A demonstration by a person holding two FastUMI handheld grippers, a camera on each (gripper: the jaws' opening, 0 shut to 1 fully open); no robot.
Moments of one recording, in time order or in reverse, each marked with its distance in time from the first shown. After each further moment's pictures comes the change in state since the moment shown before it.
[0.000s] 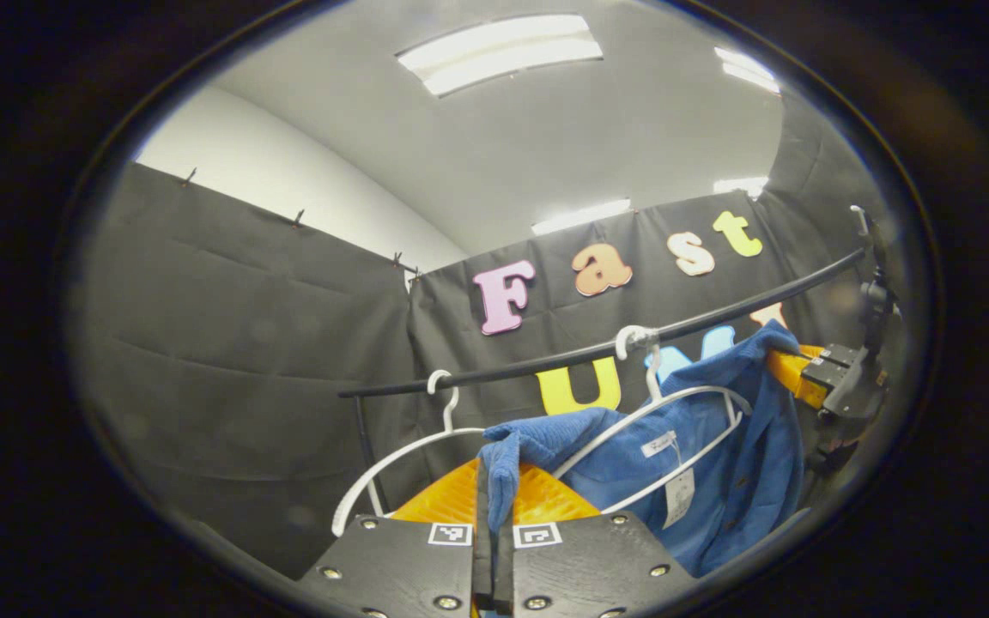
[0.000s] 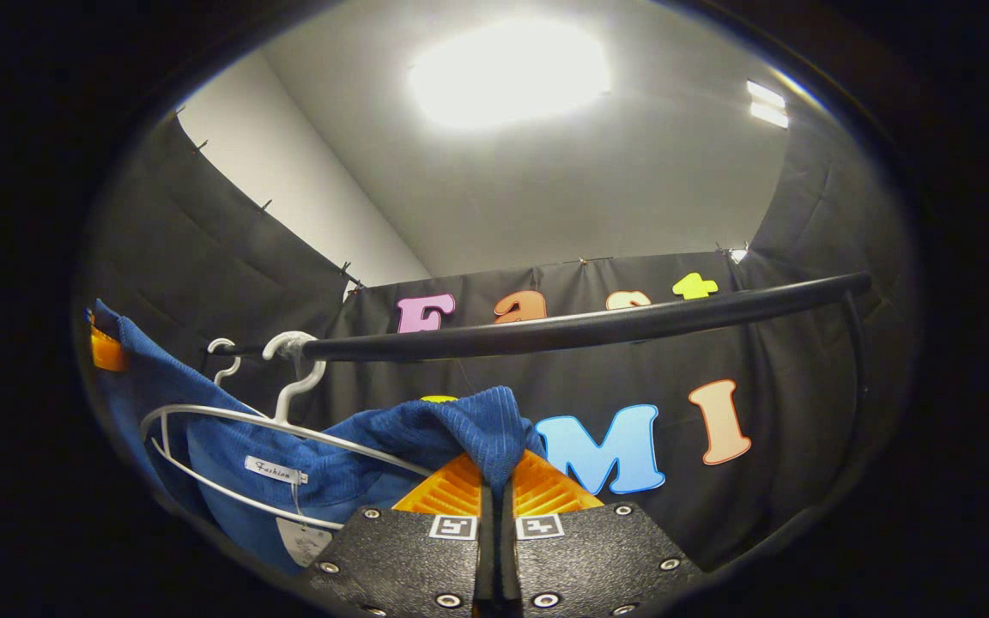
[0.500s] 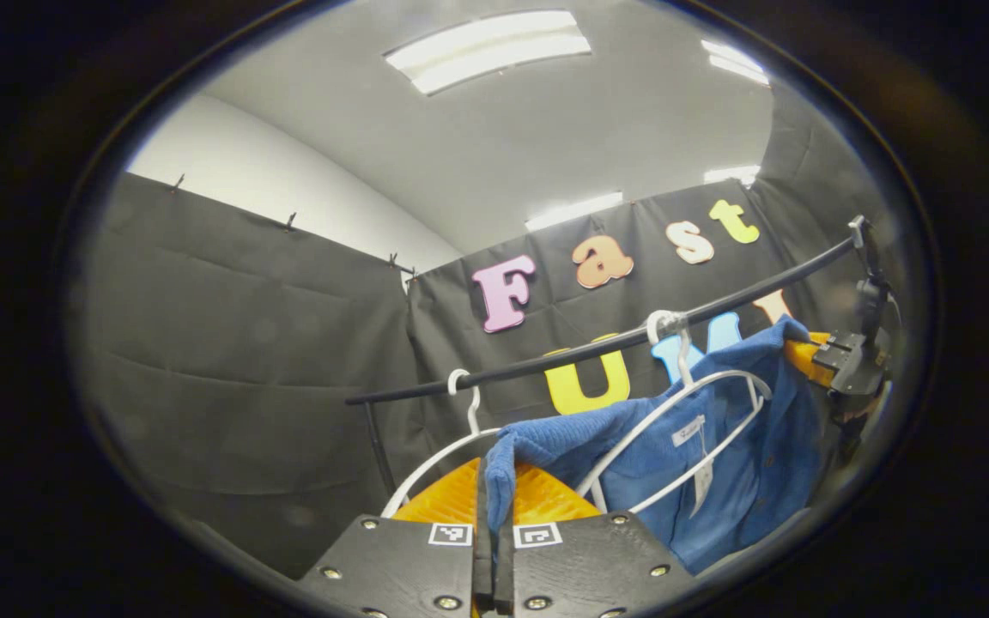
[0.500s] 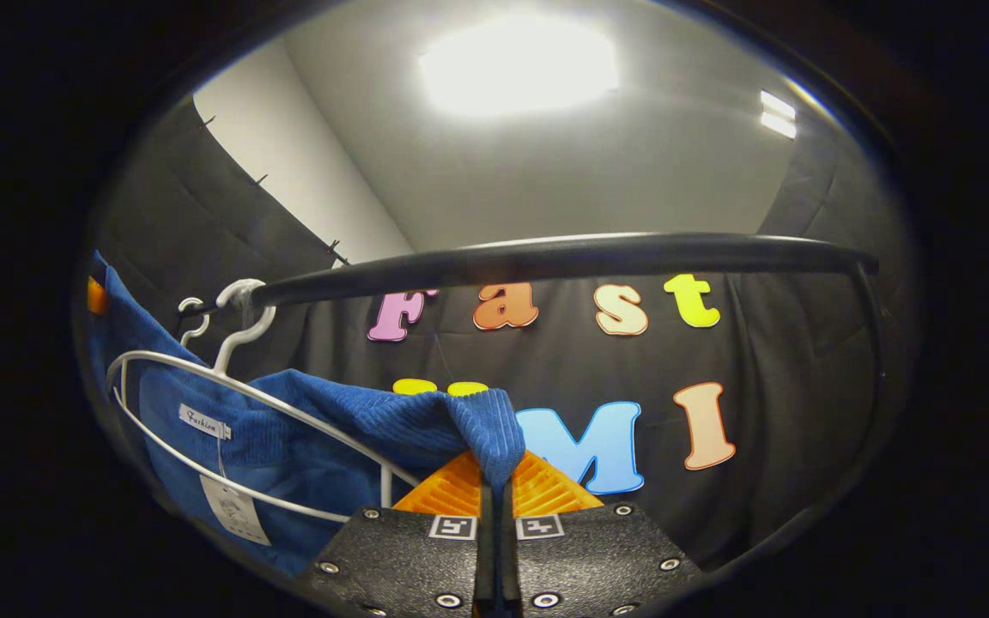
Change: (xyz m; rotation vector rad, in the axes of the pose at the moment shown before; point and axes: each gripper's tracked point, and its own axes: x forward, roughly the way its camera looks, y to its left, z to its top) left arm 0.023 0.029 -0.014 0.028 0.011 -0.023; right arm 0.023 -0.032 -0.037 -0.075 0.036 -0.033
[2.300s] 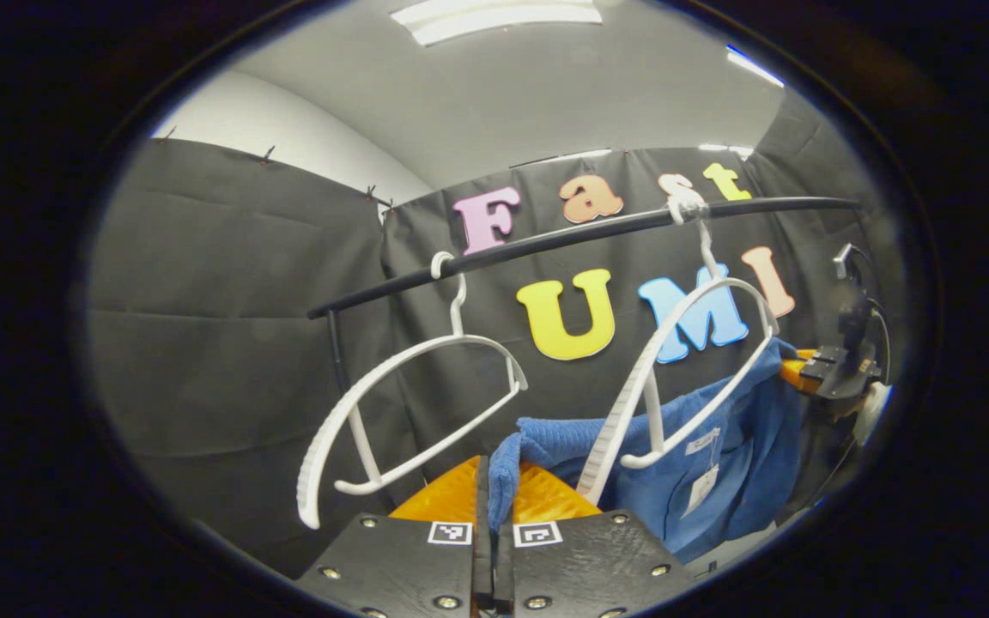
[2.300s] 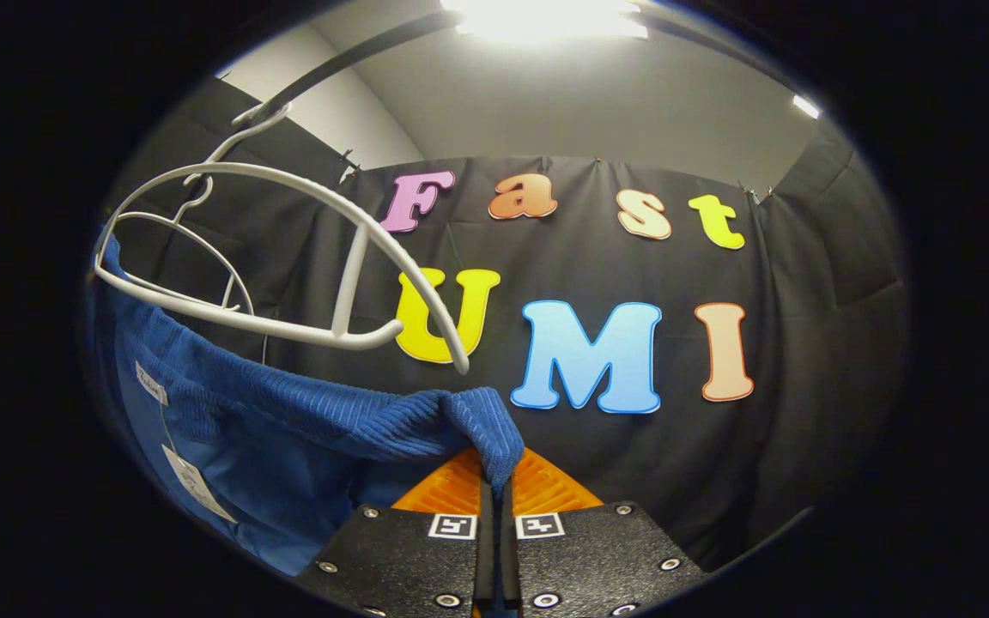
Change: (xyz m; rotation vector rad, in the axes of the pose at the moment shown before) left arm 0.022 0.000 -0.109 -0.042 0.191 -0.096; right arm -0.006 0.005 -0.148 -0.046 0.299 0.054
